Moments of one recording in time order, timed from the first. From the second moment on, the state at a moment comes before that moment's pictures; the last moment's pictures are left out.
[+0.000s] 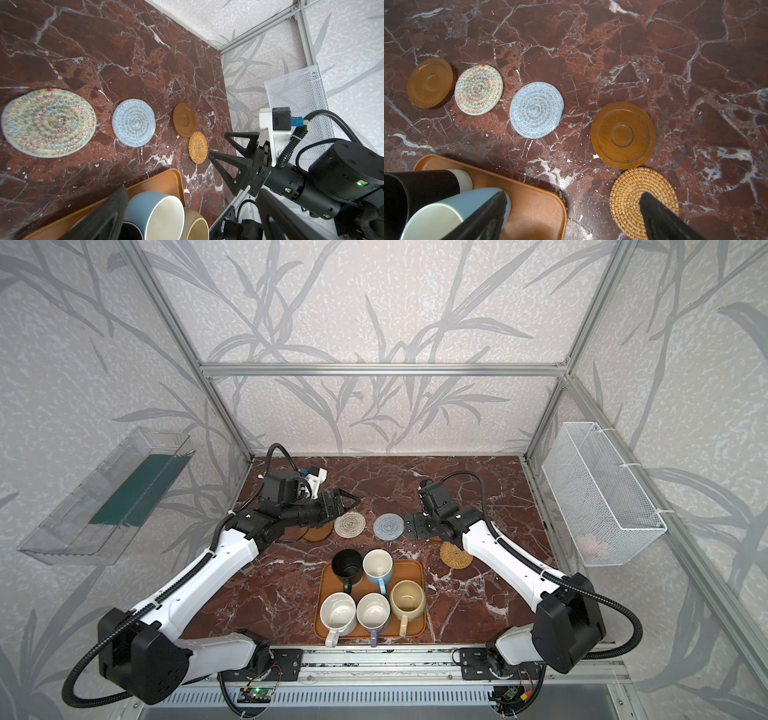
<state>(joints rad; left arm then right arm) -0.37 1.27 1.09 -0.41 0.52 -0.73 0.55 1.40 1.10 -0.61 0.10 0.32</state>
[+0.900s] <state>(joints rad) -0.53 1.67 1.37 -0.49 0.51 -0.62 0.42 1.76 1.08 -0.47 0.00 0.44</state>
